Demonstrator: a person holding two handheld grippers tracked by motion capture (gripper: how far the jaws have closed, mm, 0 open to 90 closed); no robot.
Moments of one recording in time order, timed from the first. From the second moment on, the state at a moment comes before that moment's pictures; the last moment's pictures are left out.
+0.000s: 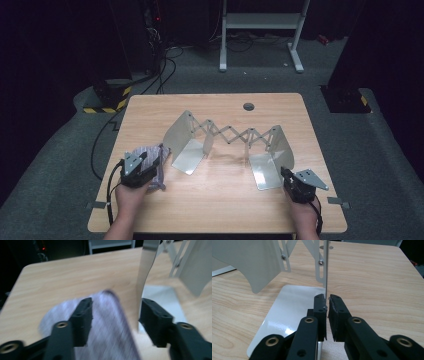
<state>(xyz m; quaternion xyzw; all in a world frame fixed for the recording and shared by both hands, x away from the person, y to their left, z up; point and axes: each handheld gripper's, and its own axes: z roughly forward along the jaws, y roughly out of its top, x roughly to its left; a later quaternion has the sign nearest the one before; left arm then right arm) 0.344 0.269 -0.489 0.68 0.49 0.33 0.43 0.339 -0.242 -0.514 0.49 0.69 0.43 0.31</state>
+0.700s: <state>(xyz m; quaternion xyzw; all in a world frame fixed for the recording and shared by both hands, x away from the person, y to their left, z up) 0.336 0.298 -0.528 0.71 0.54 0.21 0.39 0.339 -0.236 -0.519 0.48 0.70 0.43 0.30</state>
